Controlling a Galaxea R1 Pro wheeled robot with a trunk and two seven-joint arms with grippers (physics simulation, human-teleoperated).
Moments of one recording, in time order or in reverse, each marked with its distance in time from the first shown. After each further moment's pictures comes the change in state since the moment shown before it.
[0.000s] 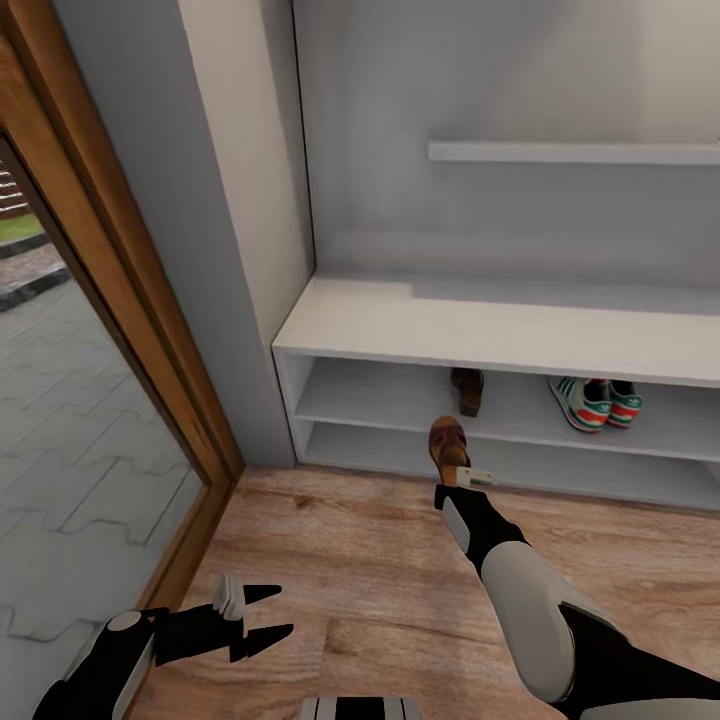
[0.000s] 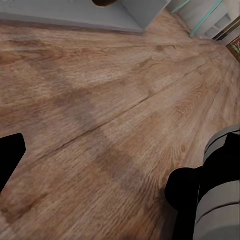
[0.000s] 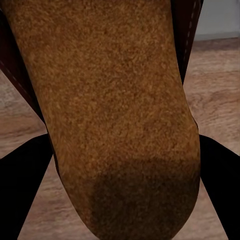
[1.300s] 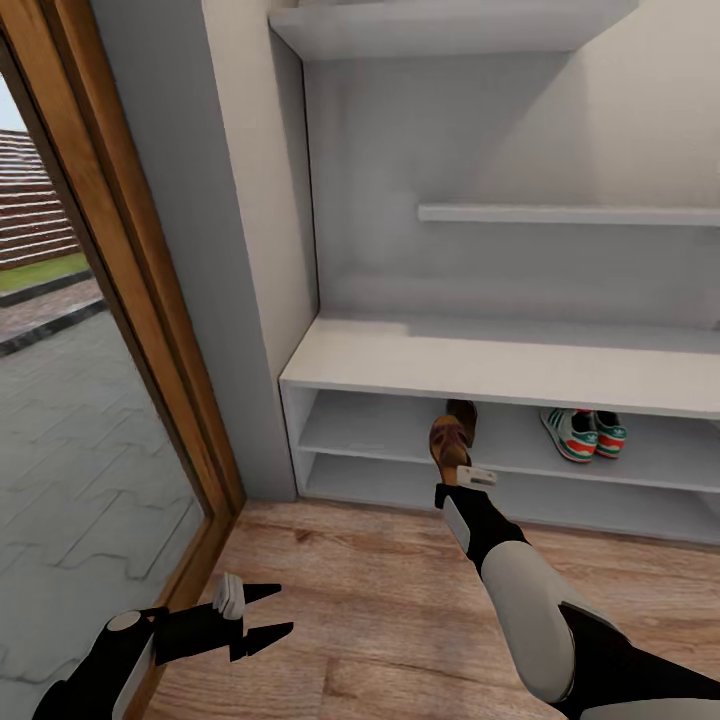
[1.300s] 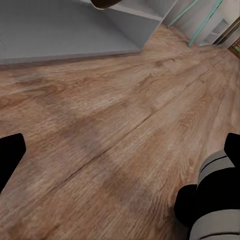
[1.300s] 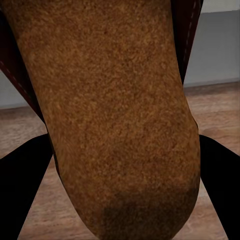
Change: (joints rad) left arm 0.000 0.000 0.002 -0.001 0.008 -0.002 -0.002; right arm 0.000 0.000 -0.001 -0.008 0.000 0.000 0.000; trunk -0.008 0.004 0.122
